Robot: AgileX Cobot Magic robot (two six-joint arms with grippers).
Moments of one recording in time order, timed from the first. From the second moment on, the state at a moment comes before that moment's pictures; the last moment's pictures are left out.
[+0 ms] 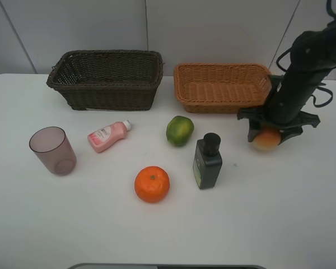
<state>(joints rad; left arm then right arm) -0.11 -0.01 -0.50 0.09 1.06 -0.09 0.20 1.84 -1.06 -0.10 0.79 0.35</state>
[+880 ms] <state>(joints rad) -0.11 -0.01 -0.50 0.09 1.06 -0.09 0.31 1.84 -1.54 -0.10 1.11 0.27</state>
